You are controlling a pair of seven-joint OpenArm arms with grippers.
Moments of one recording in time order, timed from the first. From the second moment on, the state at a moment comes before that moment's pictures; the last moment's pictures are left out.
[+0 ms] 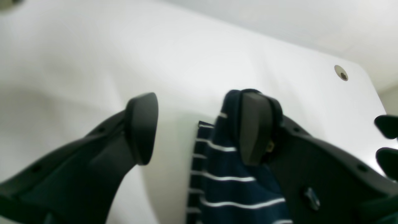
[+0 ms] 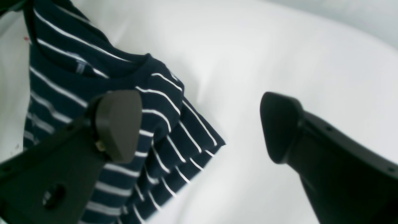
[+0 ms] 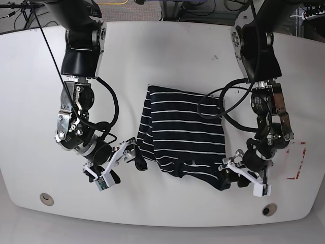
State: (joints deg) left arm -24.4 -3.7 -10.7 82.9 -24.6 -17.7 46.5; right arm 21.9 6.5 7.6 84.7 23.5 38.0 -48.1
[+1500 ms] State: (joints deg) left arm -12.4 6.8 13.9 79.5 -4.8 -9.7 31.7; right arm 5.9 9.9 10.1 100.0 21.5 38.0 -49.0
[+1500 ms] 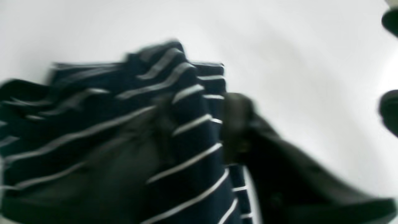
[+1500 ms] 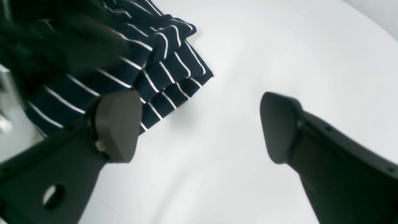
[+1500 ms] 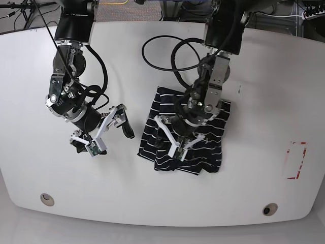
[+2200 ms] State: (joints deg) left arm -14.0 5.9 10.4 58.7 -6.6 -5.1 17.3; right arm 2.5 10.1 17.4 101.9 21.1 38.4 -49.6
